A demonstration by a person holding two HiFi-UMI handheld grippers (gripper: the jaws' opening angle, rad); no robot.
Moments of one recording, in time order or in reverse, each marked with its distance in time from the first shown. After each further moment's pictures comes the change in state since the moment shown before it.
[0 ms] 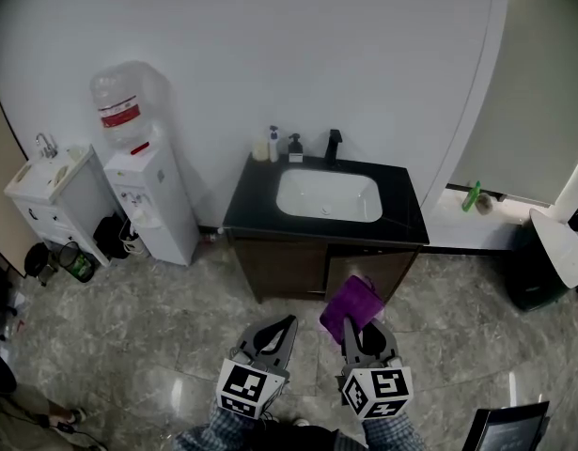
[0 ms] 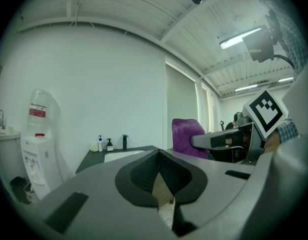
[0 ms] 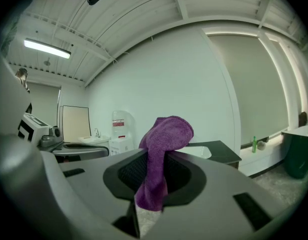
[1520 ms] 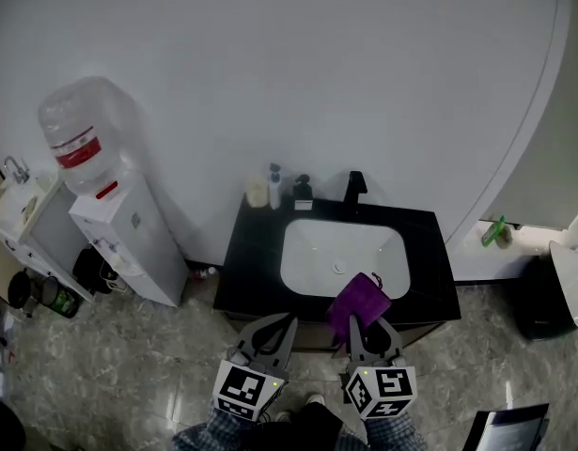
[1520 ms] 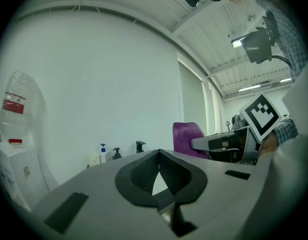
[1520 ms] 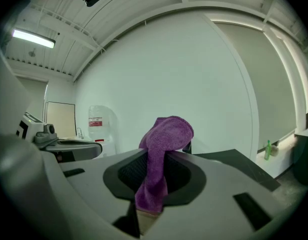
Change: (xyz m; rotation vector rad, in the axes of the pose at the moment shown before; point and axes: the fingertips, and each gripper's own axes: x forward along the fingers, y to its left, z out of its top) left arm 0.249 0.255 0.030 0.015 -0.027 -0.023; right arm 0.347 -0.078 0.051 -0.001 -0.002 -0.055
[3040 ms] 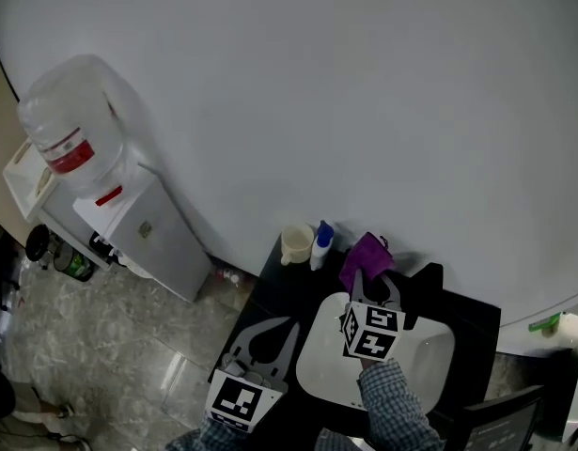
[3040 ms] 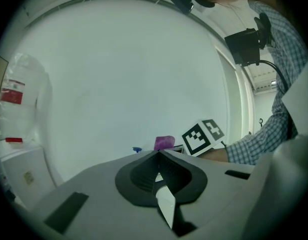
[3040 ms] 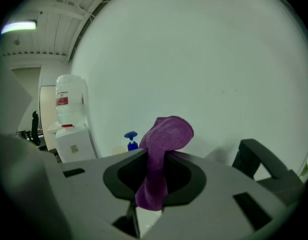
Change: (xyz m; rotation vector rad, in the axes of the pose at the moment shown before) left arm 0.207 0.257 0.009 -0.069 0.038 0.266; right arm 0.479 -0.054 -0.007 -0.088 0.233 0.072
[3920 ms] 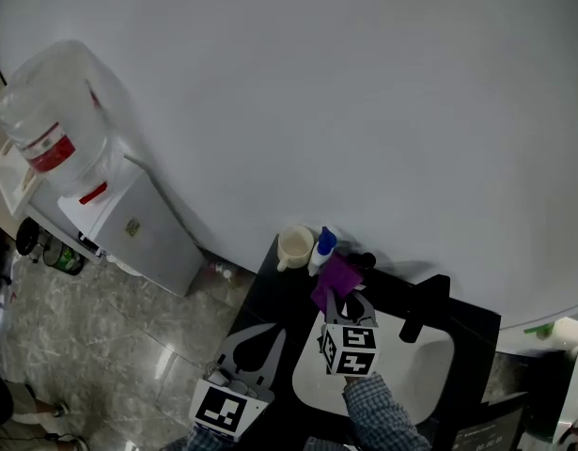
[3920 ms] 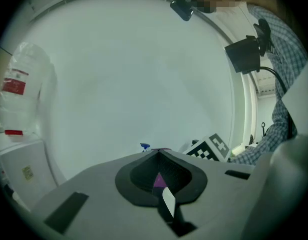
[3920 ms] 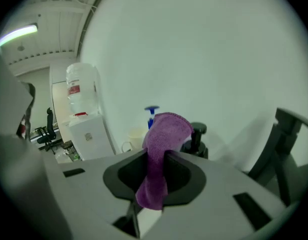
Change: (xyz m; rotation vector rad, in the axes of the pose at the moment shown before) left arm 0.013 0.040 -0.014 -0.060 0.025 0.017; right arm 0.033 0.053 -0.054 -0.029 0.120 0.152
